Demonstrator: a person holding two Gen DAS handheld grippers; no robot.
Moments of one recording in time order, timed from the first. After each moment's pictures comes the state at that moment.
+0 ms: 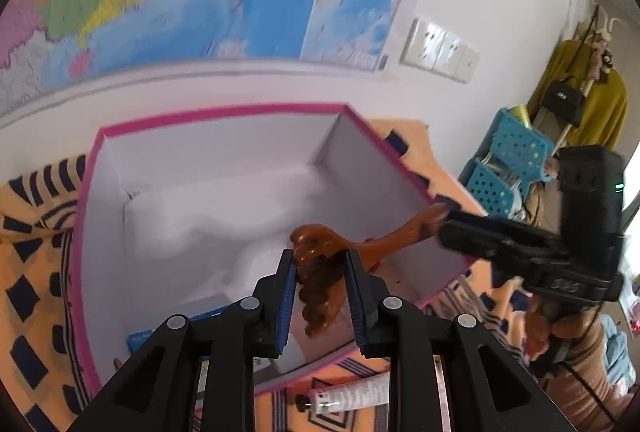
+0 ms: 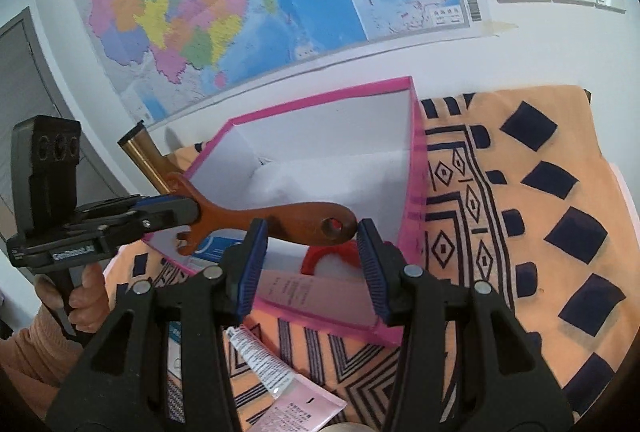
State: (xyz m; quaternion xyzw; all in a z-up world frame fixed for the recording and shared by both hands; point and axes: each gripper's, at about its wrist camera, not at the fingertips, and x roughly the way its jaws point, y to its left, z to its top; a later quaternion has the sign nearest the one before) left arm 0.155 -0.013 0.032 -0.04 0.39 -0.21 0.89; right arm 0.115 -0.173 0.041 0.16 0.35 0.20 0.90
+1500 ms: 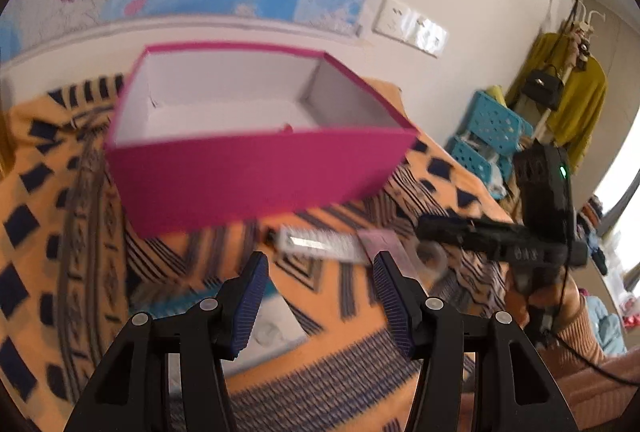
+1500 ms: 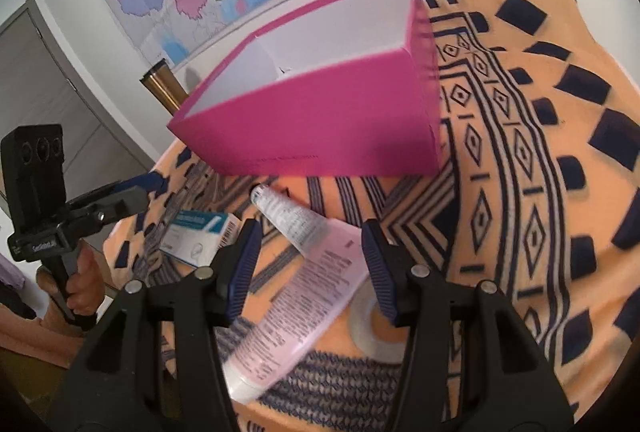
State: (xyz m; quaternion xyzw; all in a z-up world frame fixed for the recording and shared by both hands) left arm 0.008 0.002 -0.009 -0.06 0.39 -0.23 0.89; right arm 0.013 -0.155 -0.020 0.19 0.41 0.23 0.87
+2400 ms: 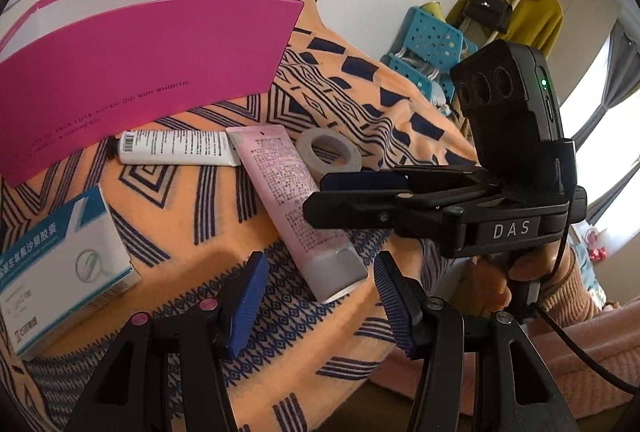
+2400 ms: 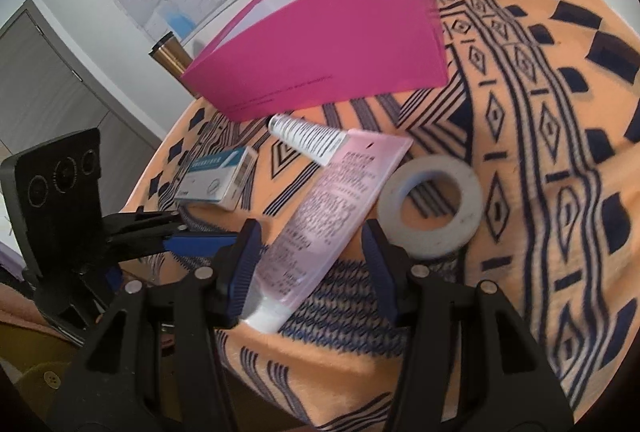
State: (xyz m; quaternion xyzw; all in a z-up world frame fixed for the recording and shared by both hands) left arm -0.018 -0.075 -0.053 -0.02 0.46 -0.33 0.82; right arm -0.030 -0.137 -0.044 0.21 0.45 0.26 0.83
